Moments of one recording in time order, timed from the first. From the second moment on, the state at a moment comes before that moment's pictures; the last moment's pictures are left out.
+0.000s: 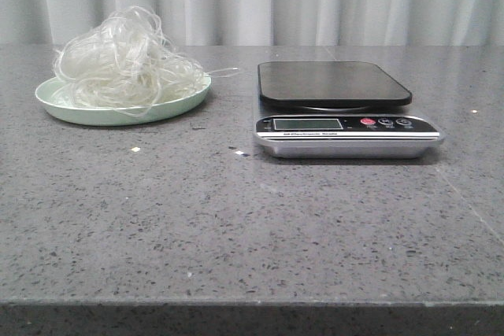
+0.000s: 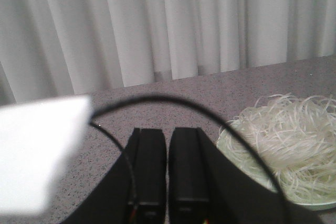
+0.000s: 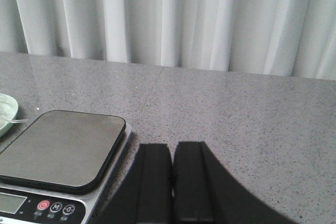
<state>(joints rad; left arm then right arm) -0.10 0.56 -0.38 -0.16 -0.06 0.29 0.12 0.41 -0.35 0.24 0.07 -0.19</state>
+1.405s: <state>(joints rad) -0.10 0.55 -0.38 -0.10 -0.08 0.22 0.12 0.35 -0.31 0.24 0.06 -0.19</state>
